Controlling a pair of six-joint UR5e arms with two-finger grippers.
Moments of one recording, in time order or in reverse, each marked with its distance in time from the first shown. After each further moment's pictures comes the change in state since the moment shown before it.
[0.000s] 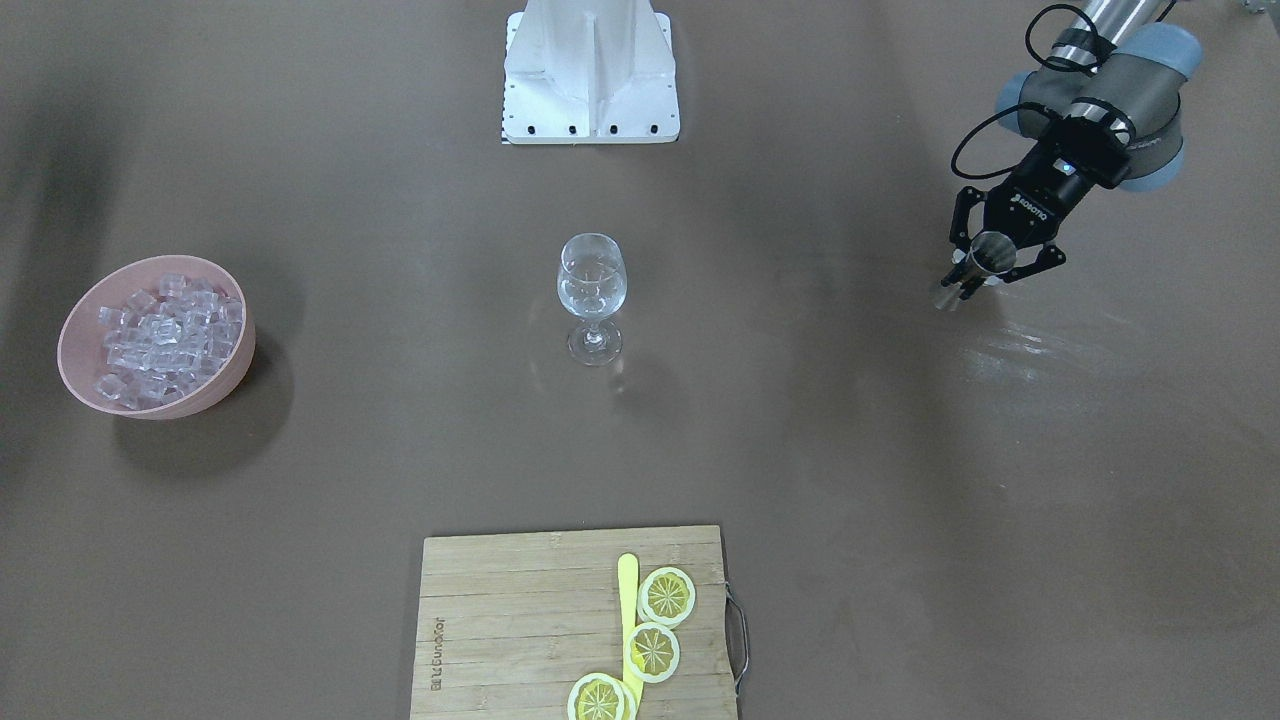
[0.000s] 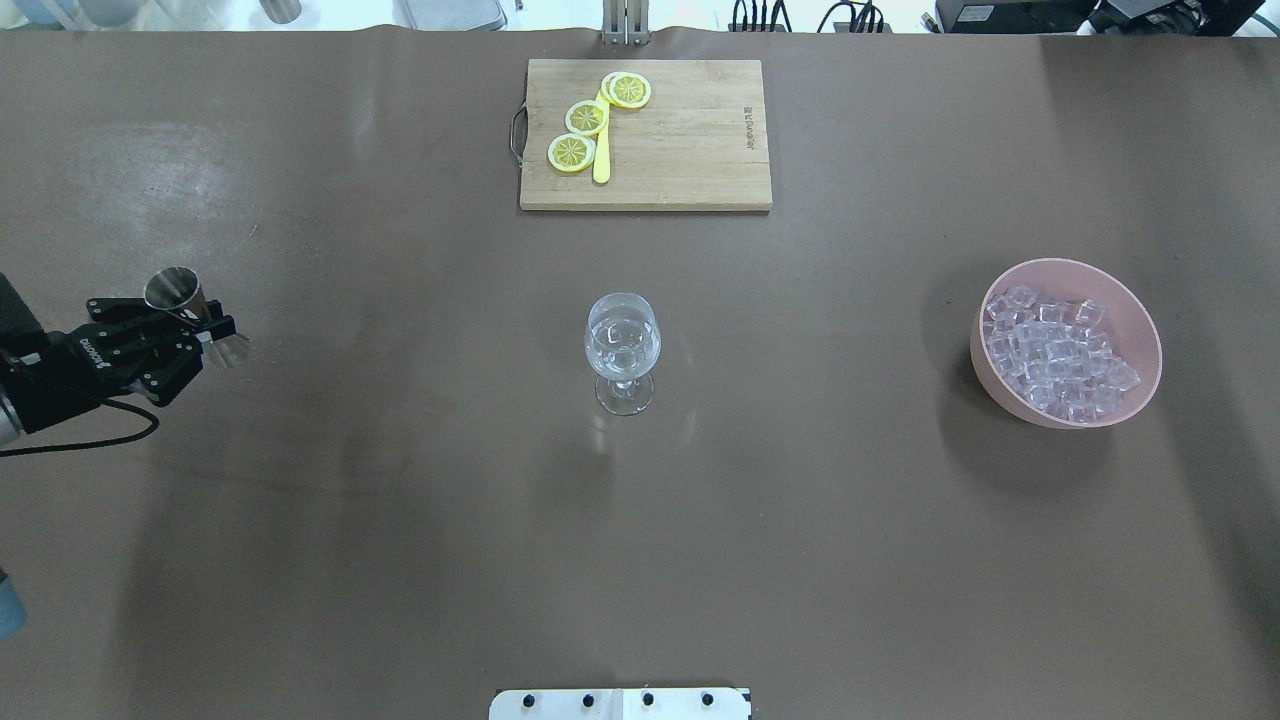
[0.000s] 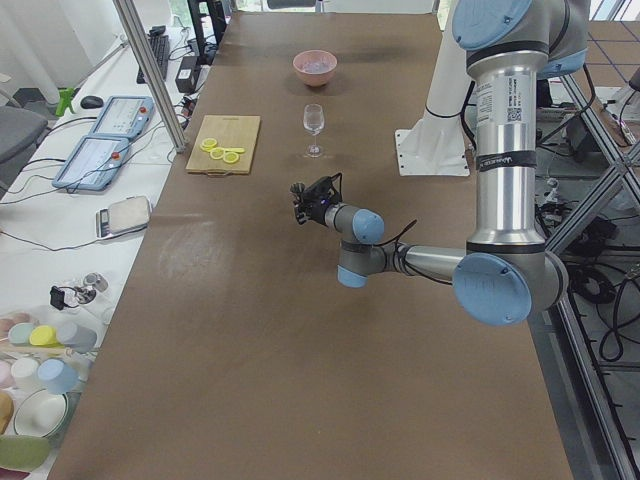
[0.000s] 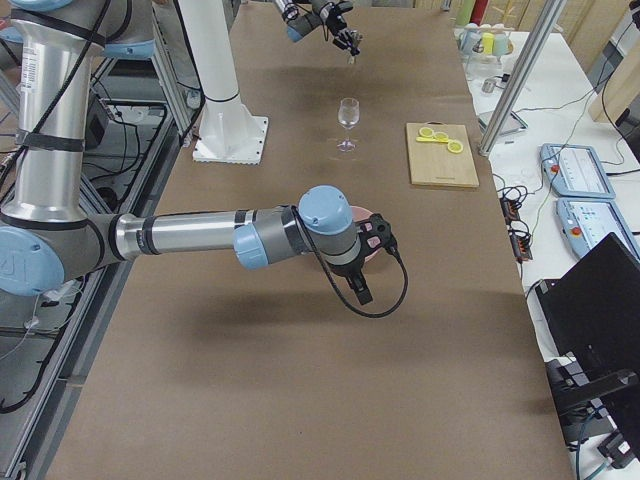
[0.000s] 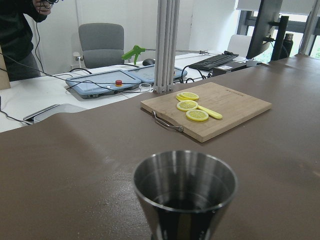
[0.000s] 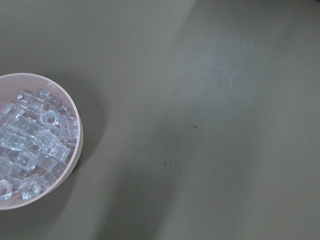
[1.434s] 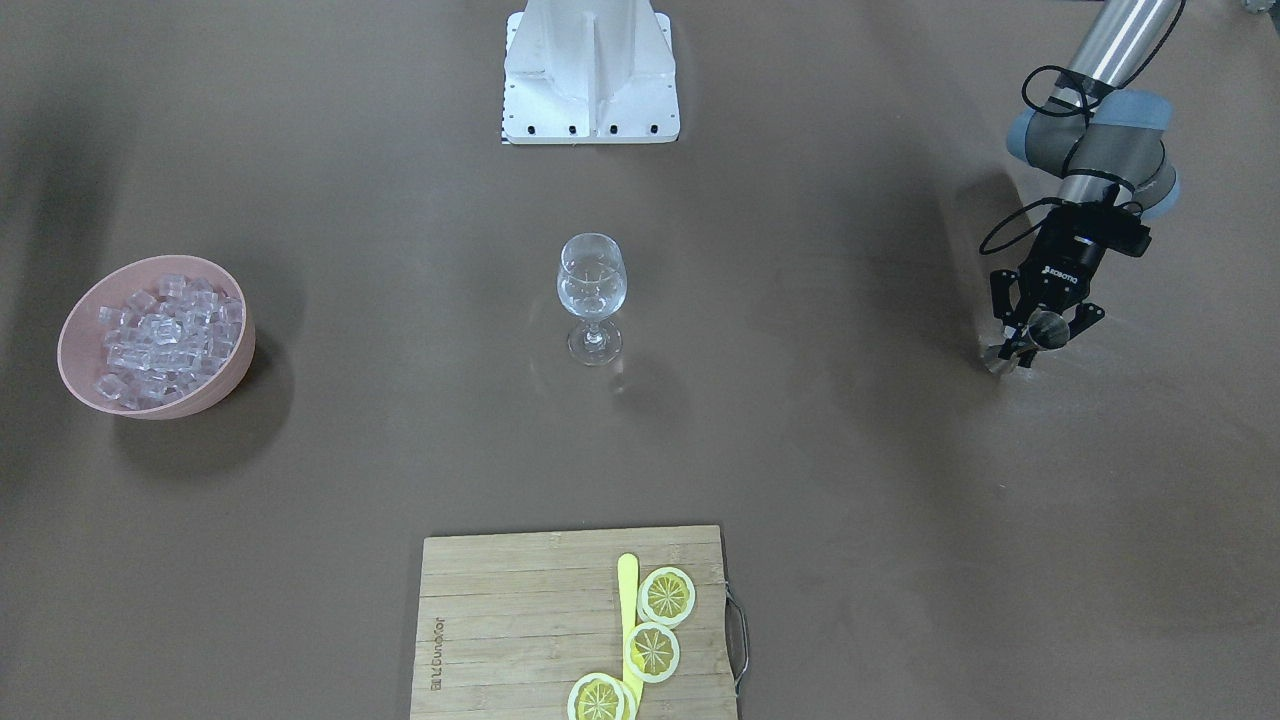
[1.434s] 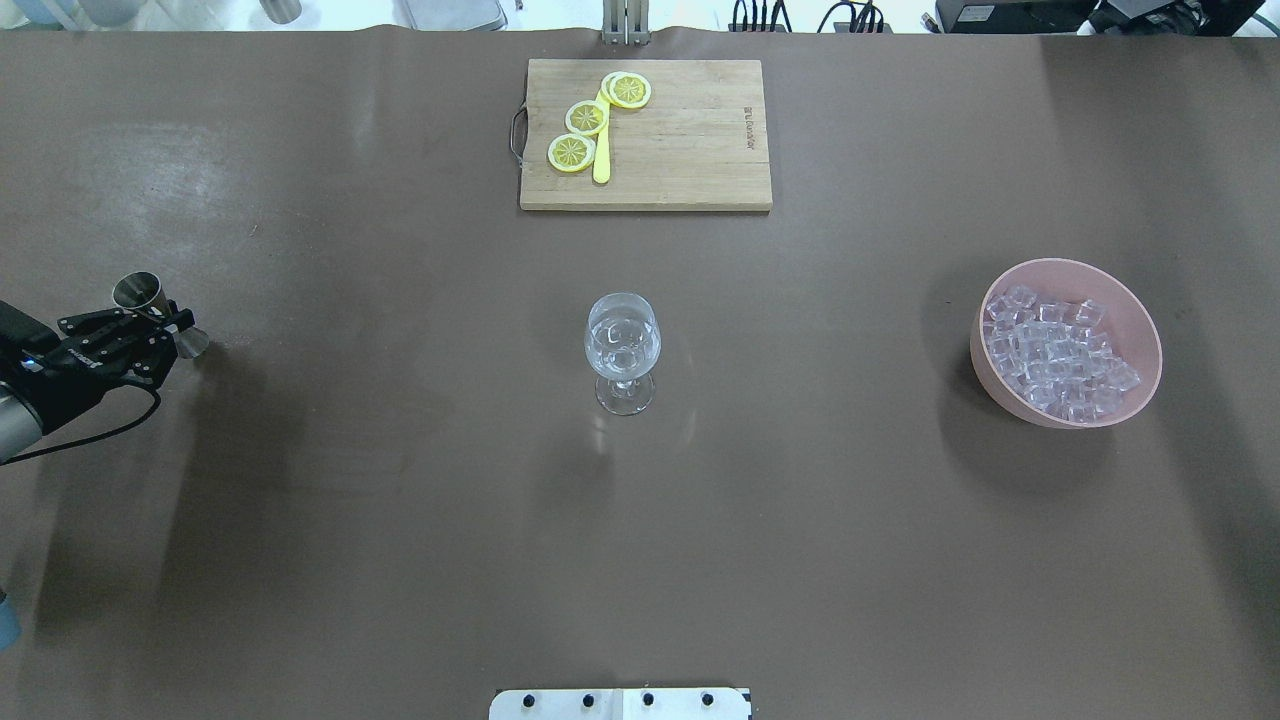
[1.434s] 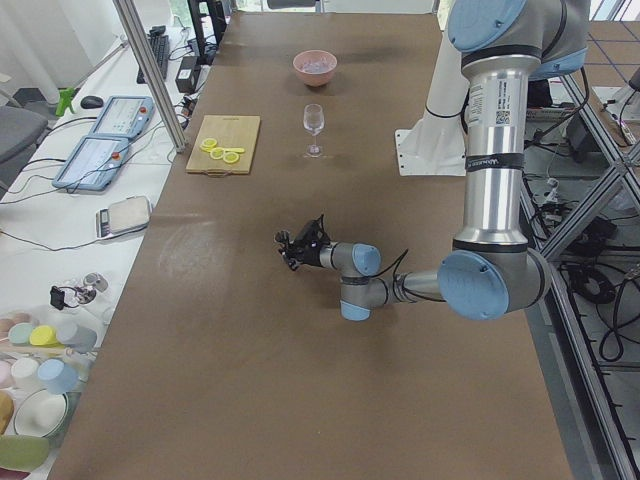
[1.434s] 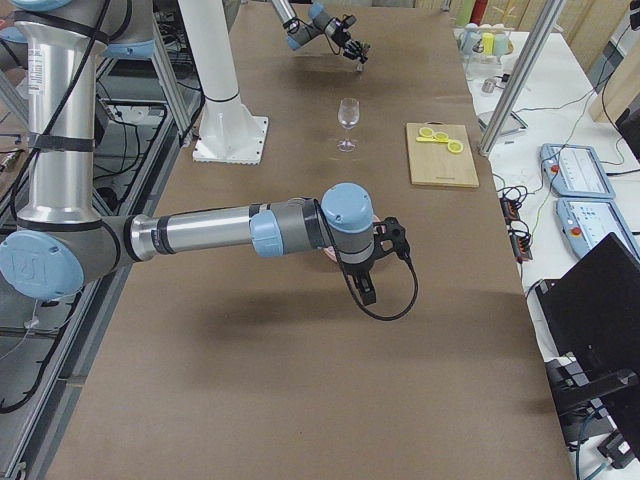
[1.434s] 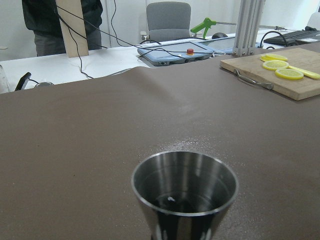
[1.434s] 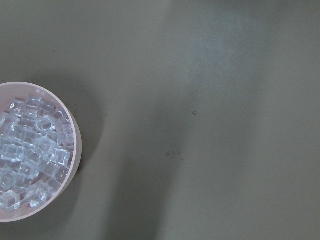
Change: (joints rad) left arm 0.035 -0.039 0.291 -0.073 0.279 -0.135; right arm -0.001 0.088 -0.014 -0.247 0.012 -0.001
